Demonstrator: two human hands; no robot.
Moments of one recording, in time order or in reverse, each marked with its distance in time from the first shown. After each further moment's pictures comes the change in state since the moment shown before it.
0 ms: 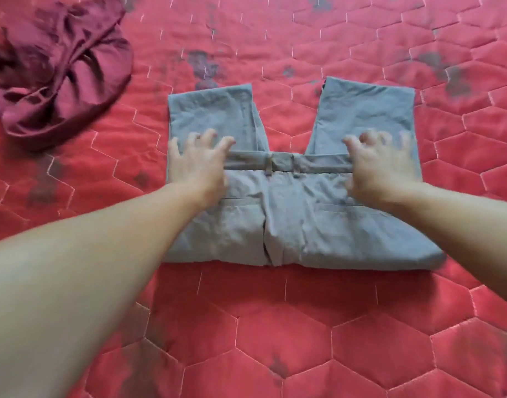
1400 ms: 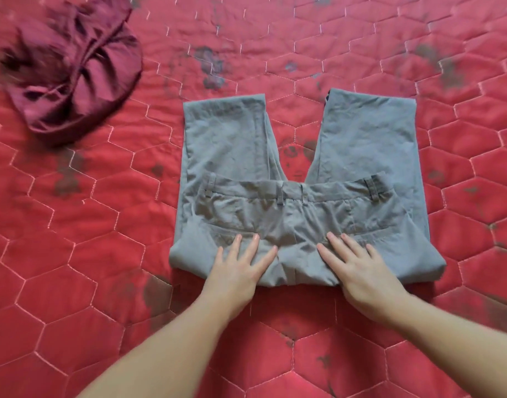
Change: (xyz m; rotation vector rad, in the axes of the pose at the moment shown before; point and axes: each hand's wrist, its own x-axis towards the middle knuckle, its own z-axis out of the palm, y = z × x) left_hand -0.171 0.035 0.073 0.020 -0.438 0.313; right_hand -0.173 -0.045 0.051 0.108 -0.286 -0.317
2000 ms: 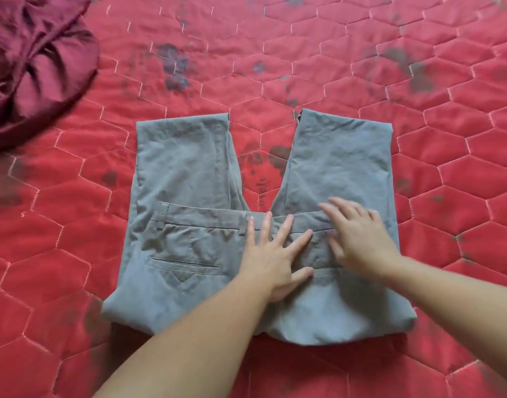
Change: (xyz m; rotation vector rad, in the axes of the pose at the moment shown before) left_hand 0.102 0.094 -0.032 -0.107 0.175 0.065; right_hand 0.046 0.090 -0.015 0.137 0.214 0.181
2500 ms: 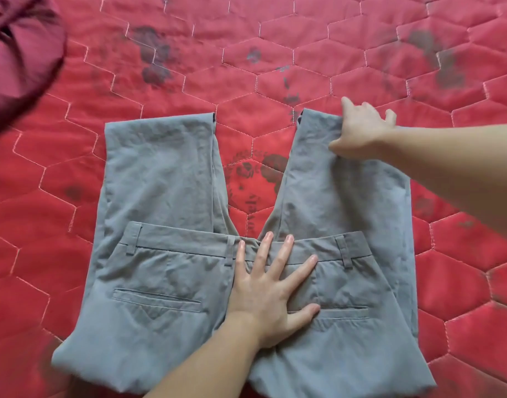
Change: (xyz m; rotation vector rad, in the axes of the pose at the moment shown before) left_hand 0.015 0.004 0.023 -0.008 0.193 0.002; right_hand 0.213 0.059 -0.057 0.011 -0.144 0.303
